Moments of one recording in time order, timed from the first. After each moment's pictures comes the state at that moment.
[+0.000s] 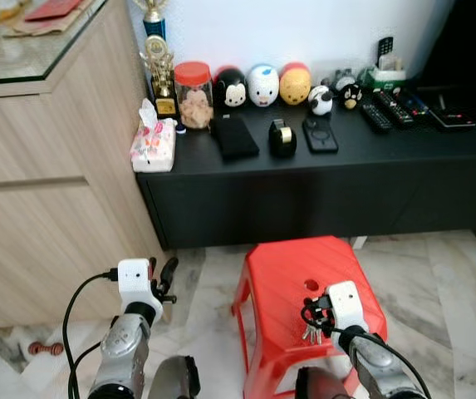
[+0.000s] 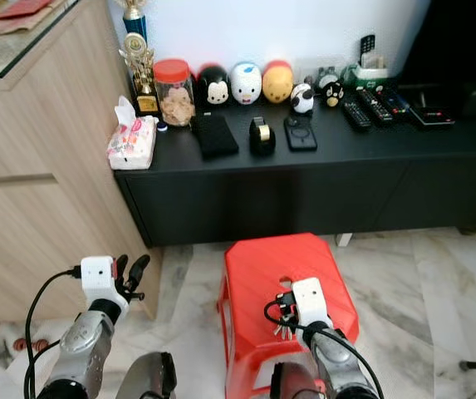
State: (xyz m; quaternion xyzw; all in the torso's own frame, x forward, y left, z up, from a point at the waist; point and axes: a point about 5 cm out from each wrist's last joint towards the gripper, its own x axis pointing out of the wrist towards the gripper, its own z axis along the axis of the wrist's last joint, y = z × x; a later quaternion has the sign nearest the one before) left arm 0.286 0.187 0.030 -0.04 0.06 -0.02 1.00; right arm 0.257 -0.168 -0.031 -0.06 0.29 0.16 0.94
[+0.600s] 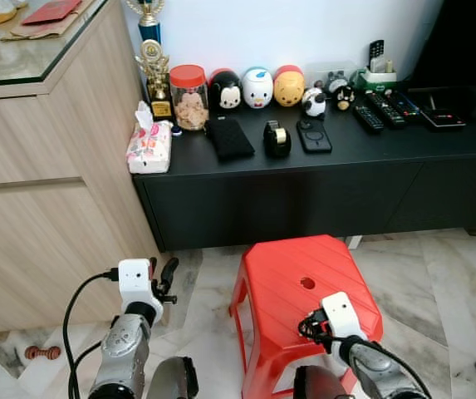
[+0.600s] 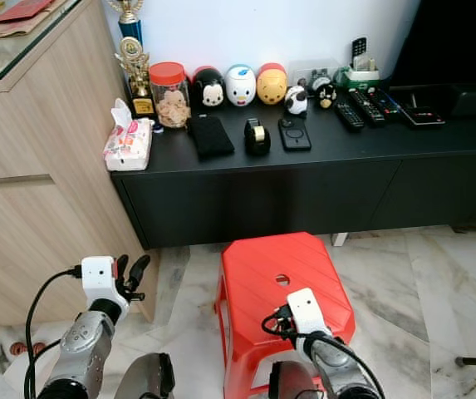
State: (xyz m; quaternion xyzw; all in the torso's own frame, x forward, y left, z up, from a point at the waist) left arm 0.286 0.186 0.030 -0.04 0.06 -0.02 1.00; right arm 0.250 -0.173 -0.039 -0.09 0.33 0.15 0.93
